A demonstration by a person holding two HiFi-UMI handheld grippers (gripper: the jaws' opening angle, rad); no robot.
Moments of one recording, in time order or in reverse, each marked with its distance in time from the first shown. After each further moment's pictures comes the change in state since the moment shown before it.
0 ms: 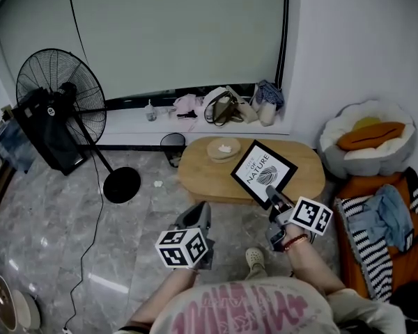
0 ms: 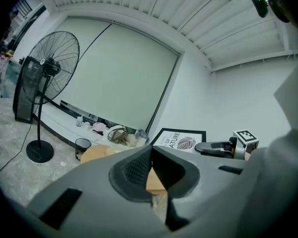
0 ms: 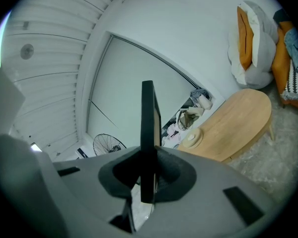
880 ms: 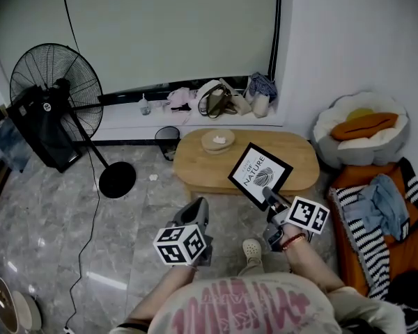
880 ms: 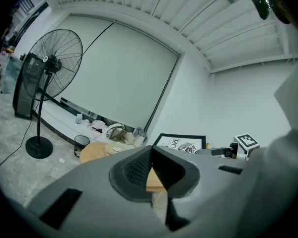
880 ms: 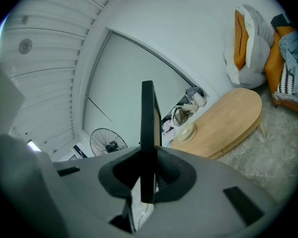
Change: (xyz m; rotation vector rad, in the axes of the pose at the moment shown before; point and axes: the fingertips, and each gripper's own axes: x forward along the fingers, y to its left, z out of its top) left arm -0.025 -0.008 -0.018 -0.020 0.002 -0.016; right arm -0.033 -0.007 -0.036 -0.008 0.035 -0.049
